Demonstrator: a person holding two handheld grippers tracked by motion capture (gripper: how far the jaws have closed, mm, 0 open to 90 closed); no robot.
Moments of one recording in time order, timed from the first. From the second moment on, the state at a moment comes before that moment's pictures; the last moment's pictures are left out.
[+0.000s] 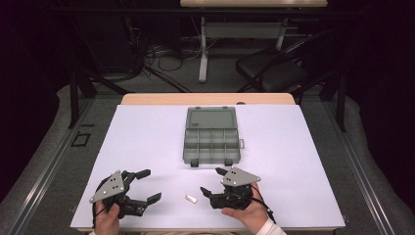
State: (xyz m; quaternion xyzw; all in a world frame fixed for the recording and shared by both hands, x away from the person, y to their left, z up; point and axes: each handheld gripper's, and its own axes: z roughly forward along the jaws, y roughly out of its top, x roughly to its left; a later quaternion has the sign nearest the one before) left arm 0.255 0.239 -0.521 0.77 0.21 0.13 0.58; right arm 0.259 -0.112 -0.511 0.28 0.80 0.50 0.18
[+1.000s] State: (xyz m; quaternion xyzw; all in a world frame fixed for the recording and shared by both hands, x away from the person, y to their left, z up) left arm 0.255 0.238 -0.521 0.77 0.21 0.13 0.58; right arm 0.266 -0.082 -0.526 0.26 0.82 0.48 0.14
